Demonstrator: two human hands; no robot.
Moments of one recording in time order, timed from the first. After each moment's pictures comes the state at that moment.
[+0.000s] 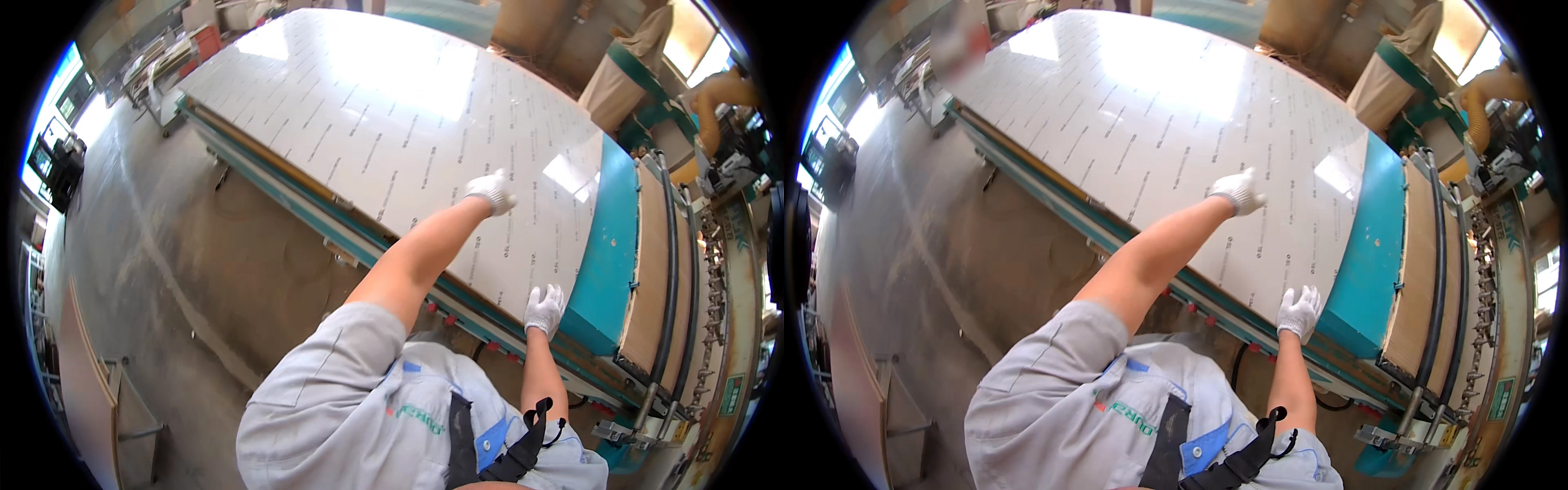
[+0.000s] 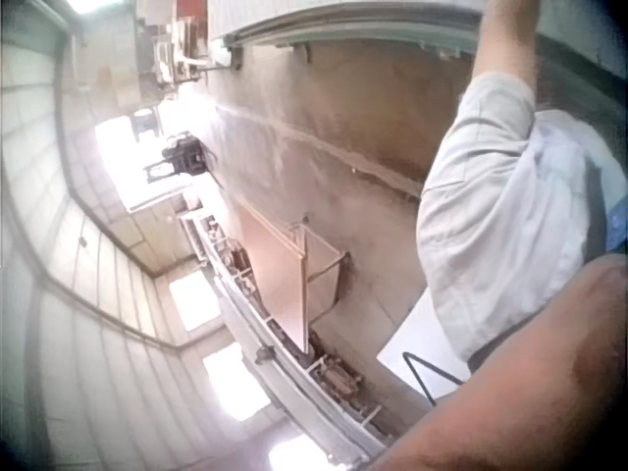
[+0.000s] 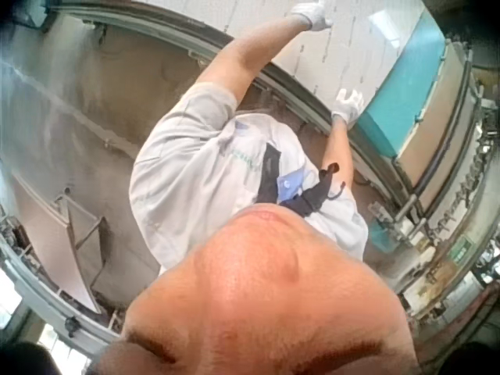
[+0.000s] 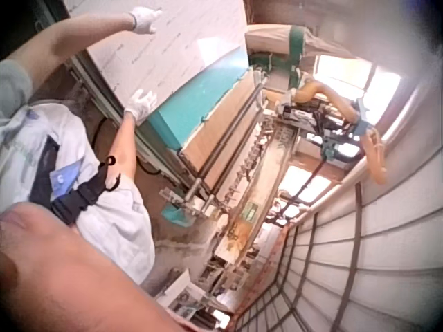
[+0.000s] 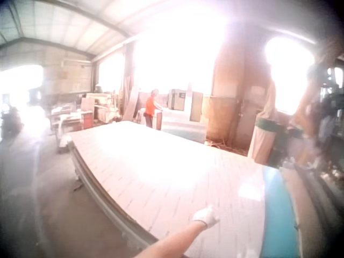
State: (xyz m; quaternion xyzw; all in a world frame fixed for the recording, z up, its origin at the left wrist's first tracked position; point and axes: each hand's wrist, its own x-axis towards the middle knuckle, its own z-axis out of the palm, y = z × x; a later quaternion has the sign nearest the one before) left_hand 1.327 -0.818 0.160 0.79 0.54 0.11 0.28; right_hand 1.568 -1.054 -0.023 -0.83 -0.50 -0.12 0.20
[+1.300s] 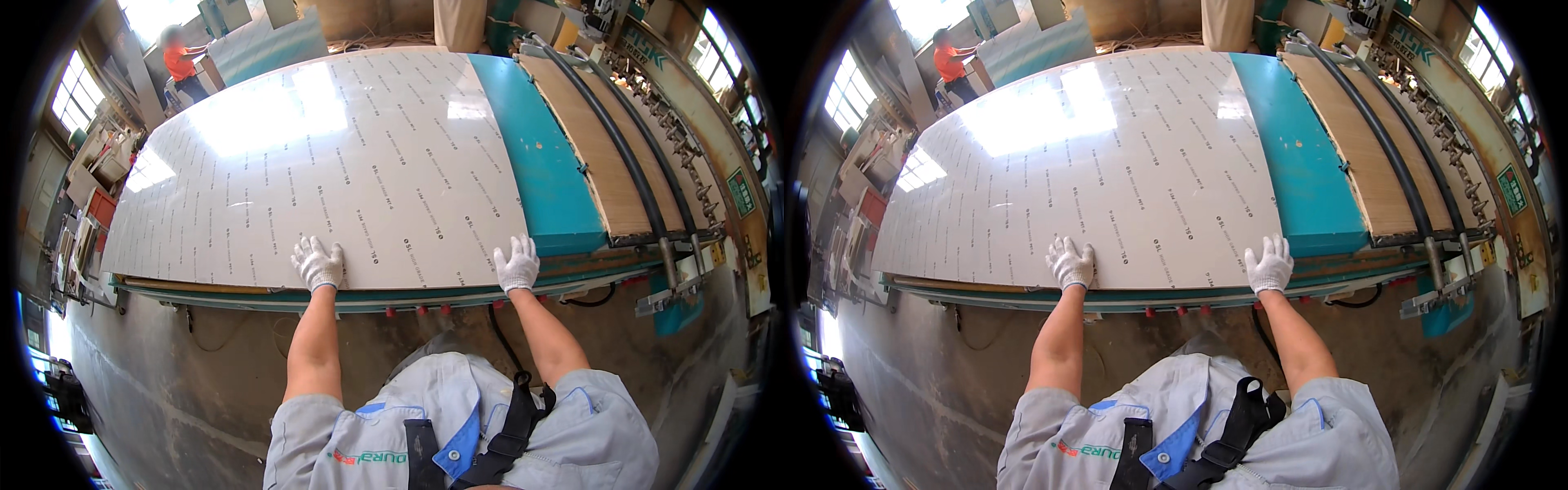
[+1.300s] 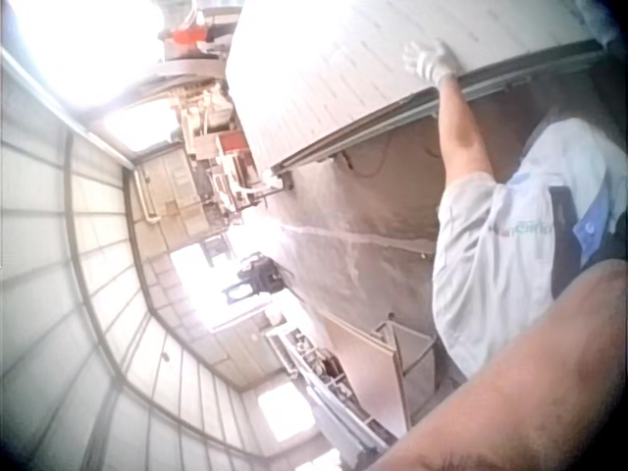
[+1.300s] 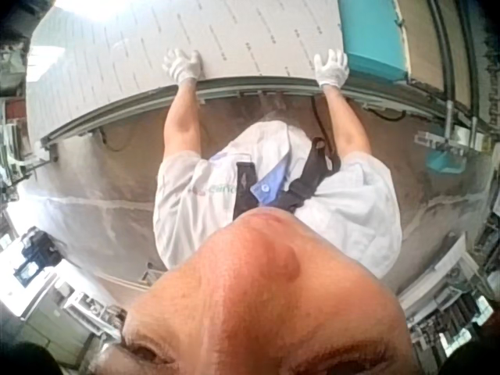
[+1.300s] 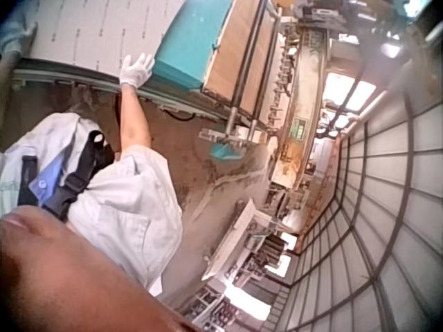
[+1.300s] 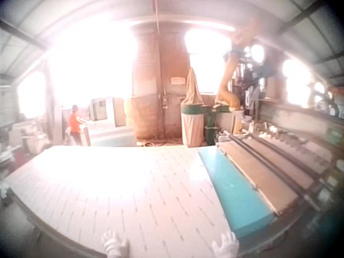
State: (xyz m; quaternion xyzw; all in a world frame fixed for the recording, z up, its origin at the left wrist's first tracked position) left_hand 1.159 -0.831 0.023 0.72 0.69 0.12 0.02; right_hand 1.551 -1.067 -0.008 -0.89 -0.39 -0.09 0.19
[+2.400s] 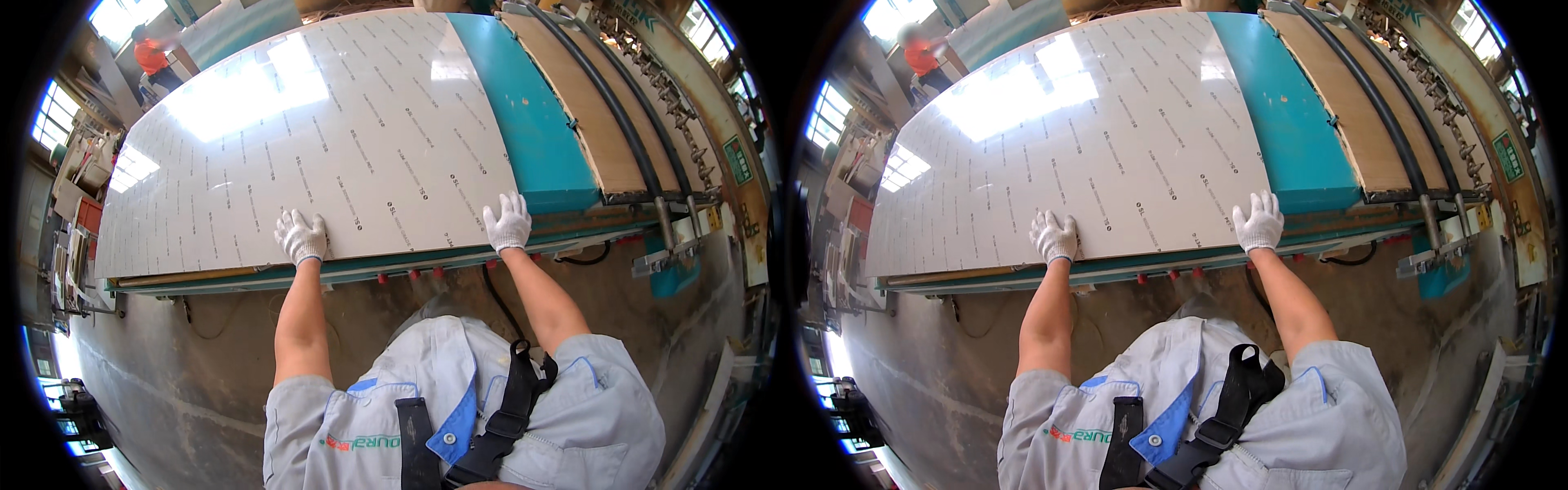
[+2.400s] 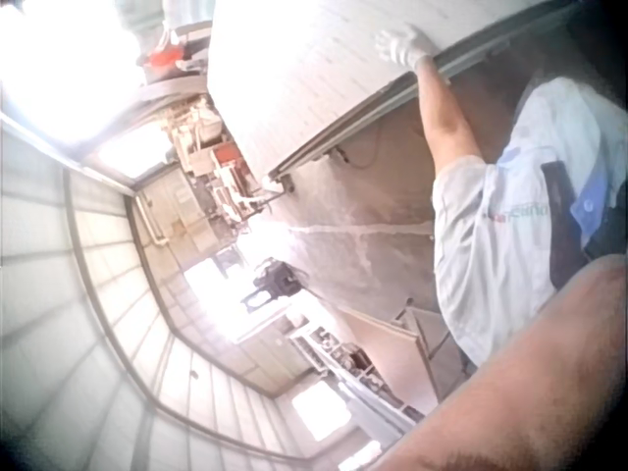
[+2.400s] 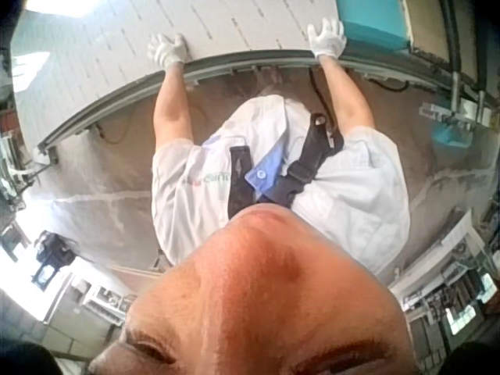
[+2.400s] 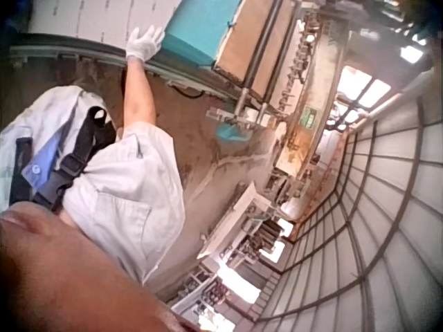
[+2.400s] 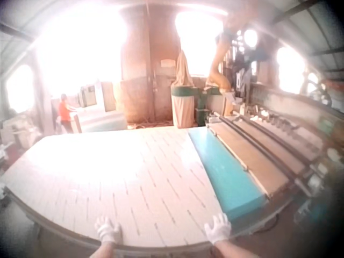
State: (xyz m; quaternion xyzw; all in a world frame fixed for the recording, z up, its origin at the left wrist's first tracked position) left_hand 1.160 -0.828 0.020 0.72 0.68 0.11 0.01; right_hand 1.555 -1.069 -0.012 -0.88 -0.40 -0.14 0.21
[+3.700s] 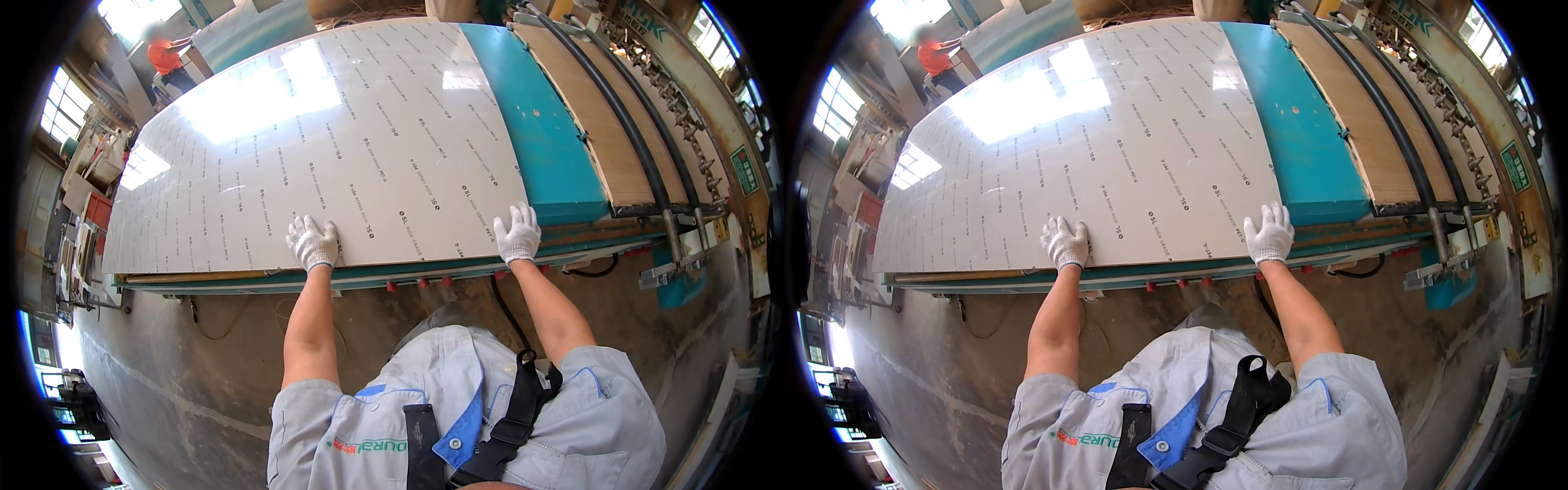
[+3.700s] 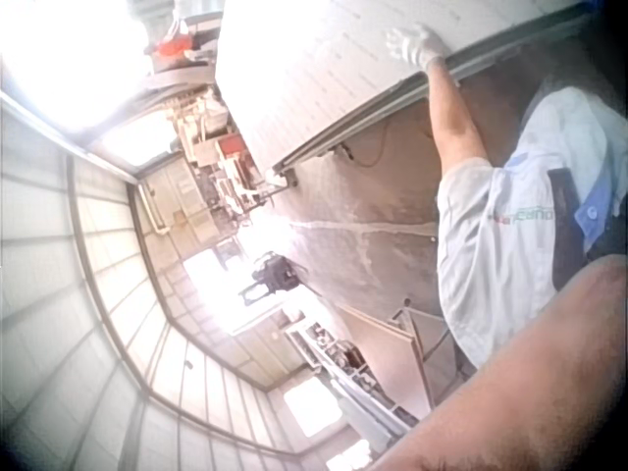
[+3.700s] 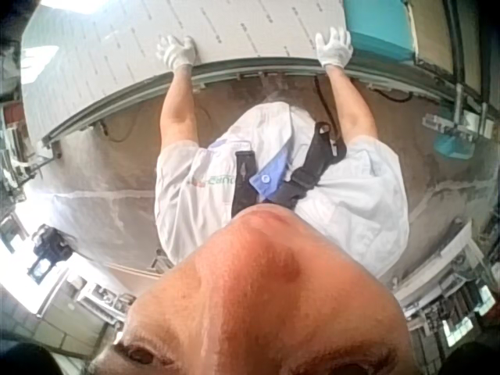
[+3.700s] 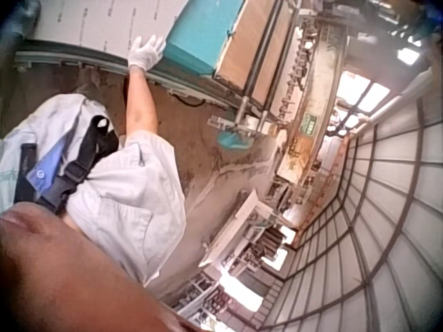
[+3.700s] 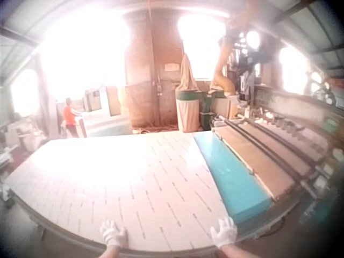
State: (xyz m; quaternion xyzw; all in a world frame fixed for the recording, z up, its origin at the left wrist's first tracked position) left_hand 1.157 -0.826 0.016 0.72 0.68 0.12 0.01; right_hand 1.553 -1.068 -0.010 -0.89 -0.40 -0.10 0.20
